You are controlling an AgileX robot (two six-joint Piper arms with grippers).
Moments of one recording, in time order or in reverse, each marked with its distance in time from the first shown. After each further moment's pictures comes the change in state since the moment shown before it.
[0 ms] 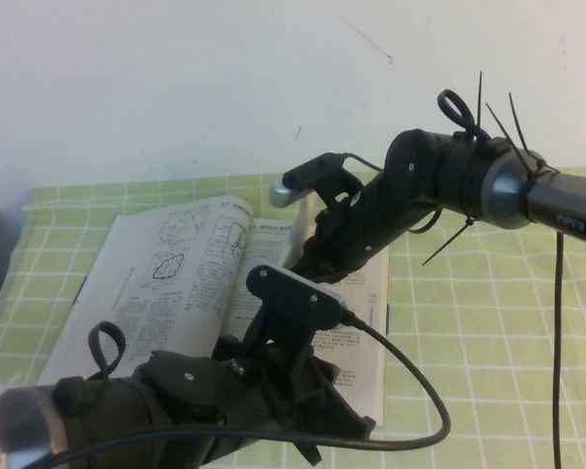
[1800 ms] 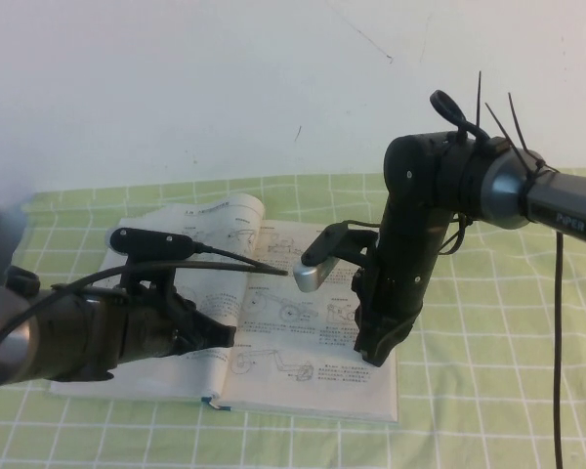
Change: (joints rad) right arm 0.000 0.000 0.000 -0.160 0.497 -0.176; left arm 0.419 0.223 -0.070 -0.079 0.010 0.137
